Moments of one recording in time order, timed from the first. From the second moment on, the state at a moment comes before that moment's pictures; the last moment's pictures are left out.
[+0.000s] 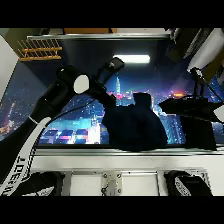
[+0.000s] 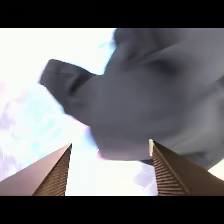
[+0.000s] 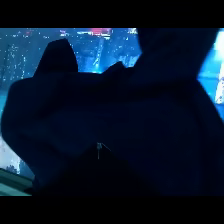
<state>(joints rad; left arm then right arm) -0.61 -1.39 1.55 1.47 -1.25 -1.40 -0.02 -0.81 0.91 -1.01 1.06 1.40</state>
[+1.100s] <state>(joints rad) -0.63 -1.51 0.95 0.92 -1.06 -1.51 -0.02 -0.81 0.91 -1.02 1.06 1.40</state>
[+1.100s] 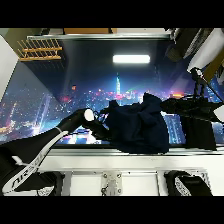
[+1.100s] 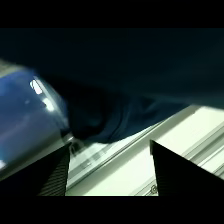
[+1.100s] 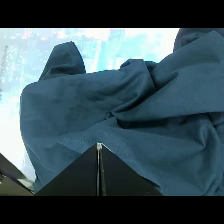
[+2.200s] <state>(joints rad) -0.21 -1.37 1.15 1.07 -1.15 -1.53 -0.04 -0.84 0.89 -1.08 1.04 1.41</state>
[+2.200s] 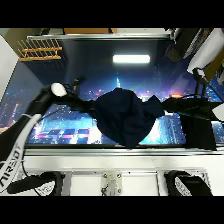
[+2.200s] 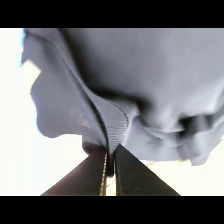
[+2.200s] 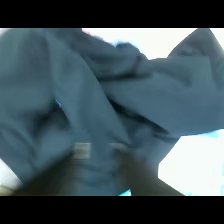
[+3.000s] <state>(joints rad) -0.08 -1.34 1.15 1.11 -1.16 -1.50 0.21 -1.30 0.73 -1.10 0.99 1.68</state>
